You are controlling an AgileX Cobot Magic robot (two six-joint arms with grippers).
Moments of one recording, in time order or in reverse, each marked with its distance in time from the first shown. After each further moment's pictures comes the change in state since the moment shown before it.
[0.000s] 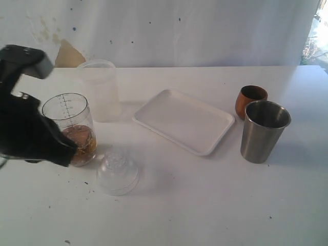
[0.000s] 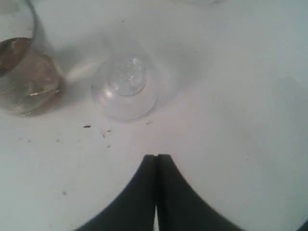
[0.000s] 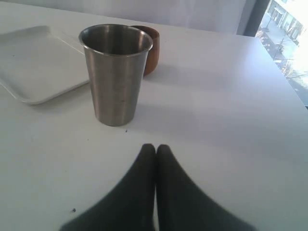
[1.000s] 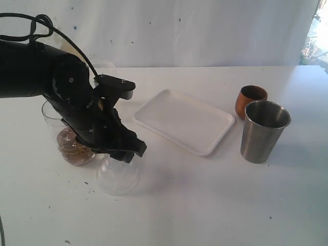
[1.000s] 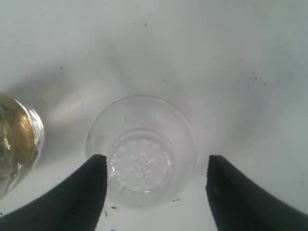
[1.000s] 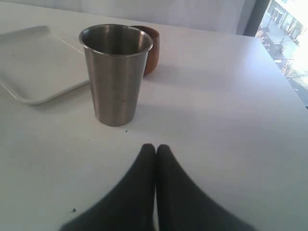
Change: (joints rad) left arm -0.112 0.582 -0.291 0.268 -0.089 -0.307; right arm 0.000 0.000 0.000 0.000 0.000 0.000
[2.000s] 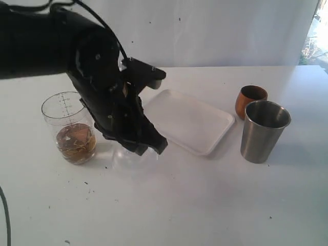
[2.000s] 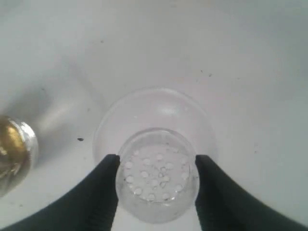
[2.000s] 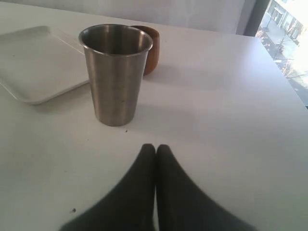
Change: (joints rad) left arm -0.138 -0.009 -0.197 0.105 0.244 -0.023; right arm 0.000 0.000 0.000 0.000 0.000 0.000
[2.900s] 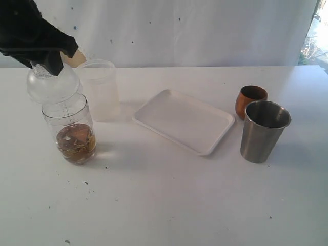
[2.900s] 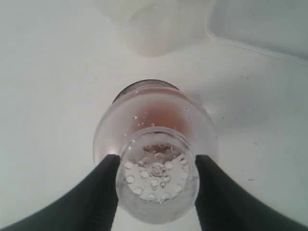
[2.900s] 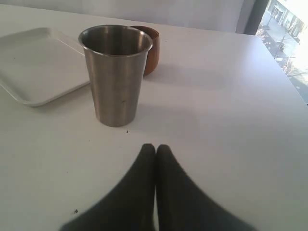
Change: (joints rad) left arm 0.321 -0.200 -0.191 0.058 0.253 0.032; right arm 0.000 0.000 0.000 0.000 0.000 0.014
